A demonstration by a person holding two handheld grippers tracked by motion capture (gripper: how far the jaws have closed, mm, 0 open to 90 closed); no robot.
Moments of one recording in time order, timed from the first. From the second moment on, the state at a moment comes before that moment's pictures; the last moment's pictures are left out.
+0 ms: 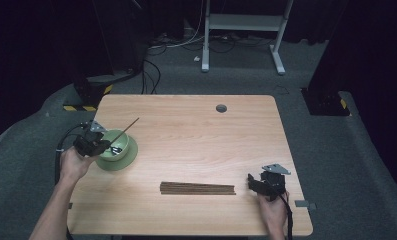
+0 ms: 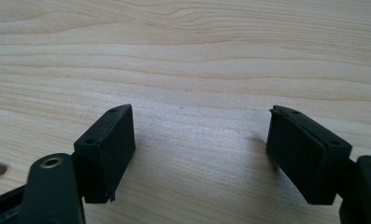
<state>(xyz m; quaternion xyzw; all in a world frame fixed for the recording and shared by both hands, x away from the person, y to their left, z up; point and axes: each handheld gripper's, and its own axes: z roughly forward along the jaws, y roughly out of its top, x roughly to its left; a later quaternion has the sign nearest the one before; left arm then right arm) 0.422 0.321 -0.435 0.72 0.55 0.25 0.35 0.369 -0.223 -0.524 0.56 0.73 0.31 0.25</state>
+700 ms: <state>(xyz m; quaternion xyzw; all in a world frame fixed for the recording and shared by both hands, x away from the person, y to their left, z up) 0.430 0.331 -0.447 0.72 0.55 0.25 0.34 0.369 -0.223 -0.524 0.56 0.73 0.31 0.25</state>
